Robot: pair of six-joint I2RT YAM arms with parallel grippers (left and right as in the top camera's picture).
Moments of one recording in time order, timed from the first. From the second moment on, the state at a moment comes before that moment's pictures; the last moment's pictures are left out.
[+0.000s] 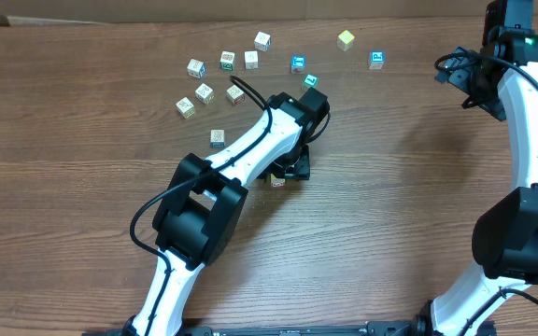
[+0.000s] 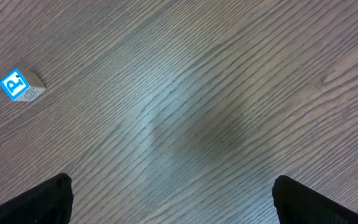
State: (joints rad) left arm -0.63 2.27 1.79 -1.14 -0.04 -0.64; right arm -0.16 1.94 1.86 -1.11 0.17 0.48
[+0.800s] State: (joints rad) left arm -0.61 2.26 1.72 -1.05 0.00 -0.64; right arm -0.16 1.94 1.86 -1.11 0.17 0.48
